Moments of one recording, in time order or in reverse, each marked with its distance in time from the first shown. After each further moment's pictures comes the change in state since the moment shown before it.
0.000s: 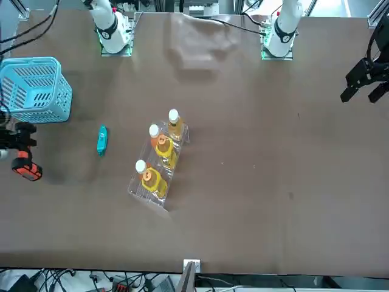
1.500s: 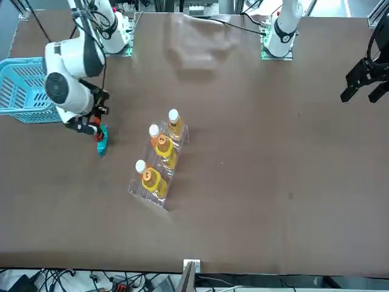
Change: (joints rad) arm 0.505 -0.262 0.012 -0.497 -0.091 0.044 0.964
